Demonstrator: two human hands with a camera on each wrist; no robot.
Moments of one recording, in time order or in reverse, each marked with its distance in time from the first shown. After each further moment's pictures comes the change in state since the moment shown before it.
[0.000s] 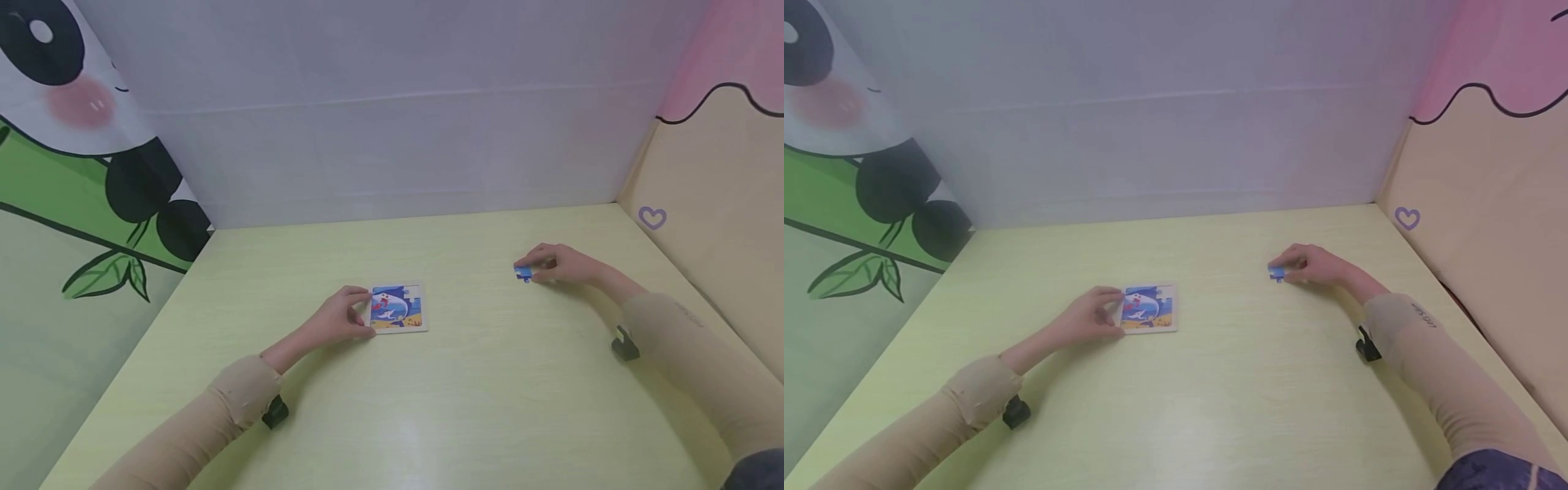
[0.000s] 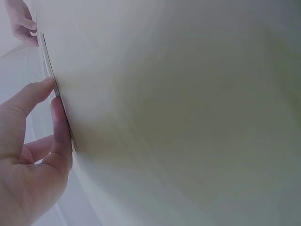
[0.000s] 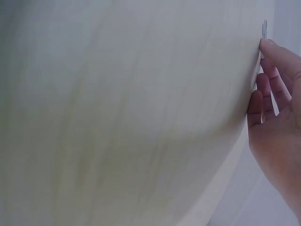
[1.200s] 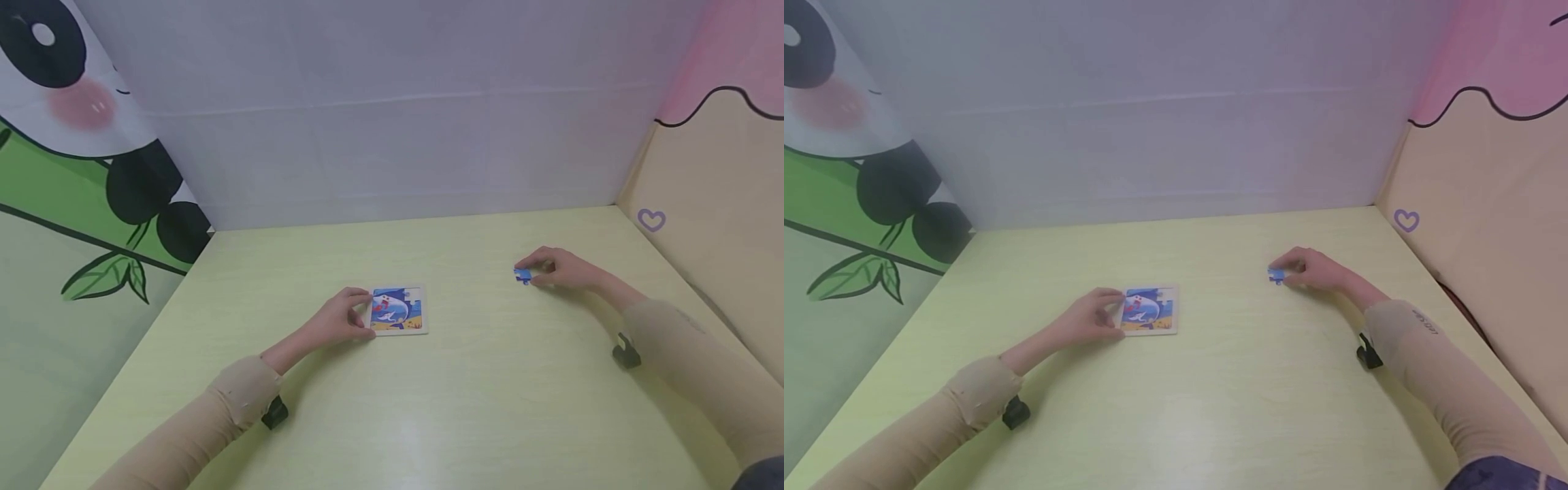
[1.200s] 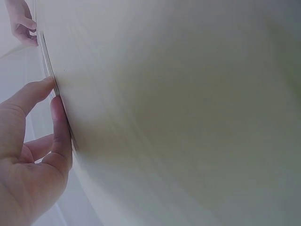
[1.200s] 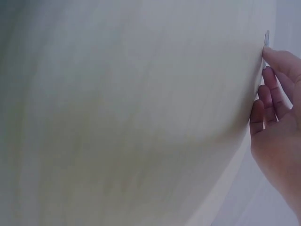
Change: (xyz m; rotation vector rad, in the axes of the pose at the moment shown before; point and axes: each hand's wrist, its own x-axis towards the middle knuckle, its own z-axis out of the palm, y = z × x) left_hand 0.001 0.000 0.000 0.012 -0.002 0.041; right_hand -0.004 -0.008 0.007 -0.014 0.057 0.021
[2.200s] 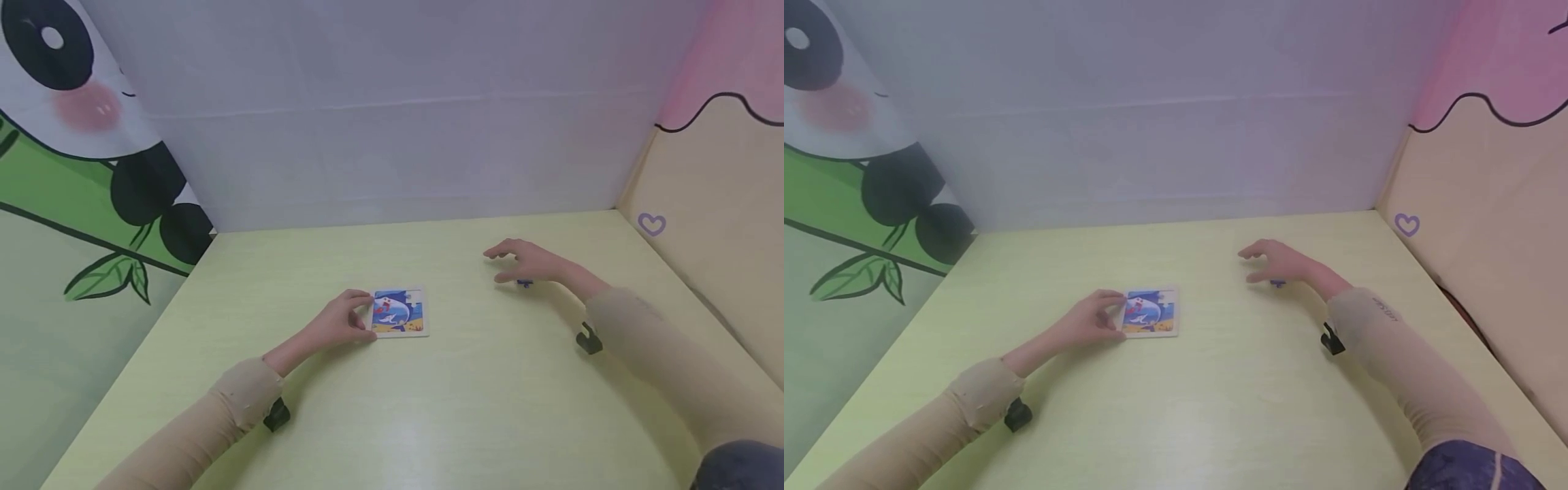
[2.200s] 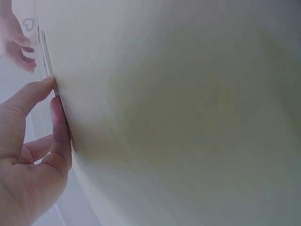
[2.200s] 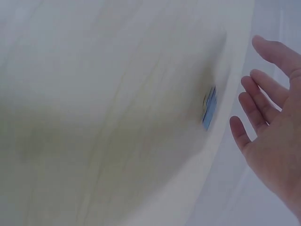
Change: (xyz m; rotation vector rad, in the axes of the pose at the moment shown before) left_hand -0.001 -0.003 0.000 -0.029 0.009 -0.016; right_hand 0.046 -0.047 0.011 -0.063 -0.061 -0.034
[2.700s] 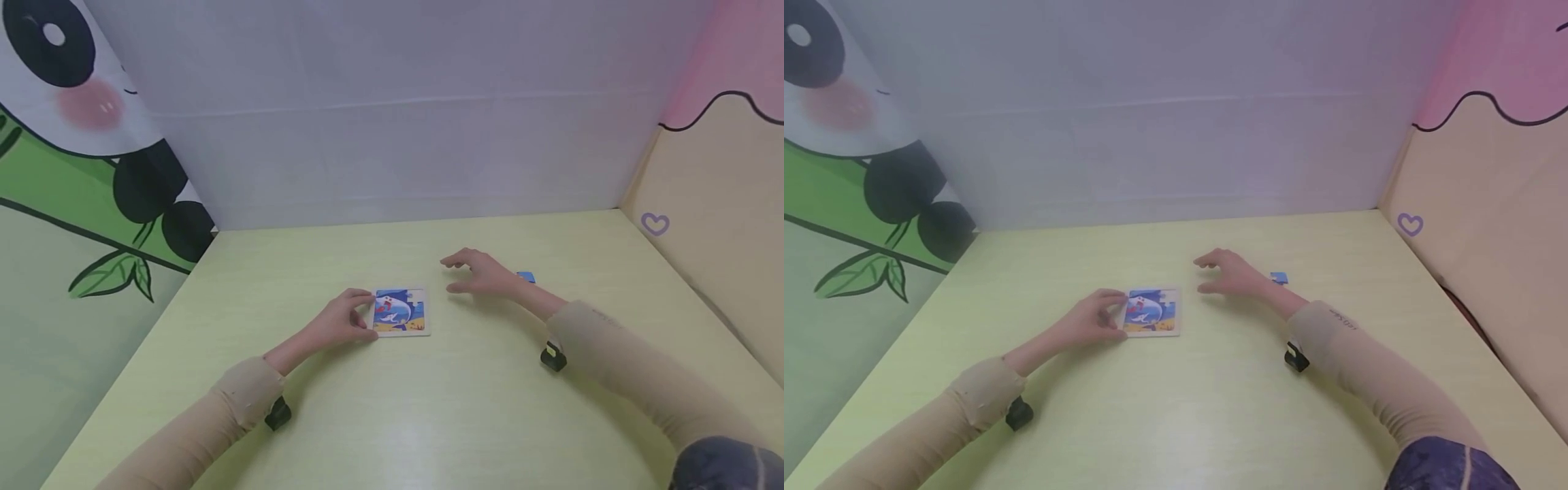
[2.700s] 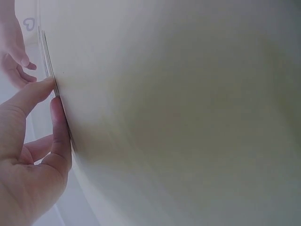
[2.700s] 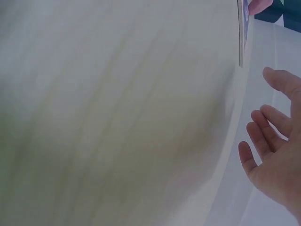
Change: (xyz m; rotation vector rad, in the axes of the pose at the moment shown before) left_hand 0.001 0.003 0.000 0.006 0.008 -0.009; right_hand 0.035 -0.057 0.057 0.041 0.093 -0.061
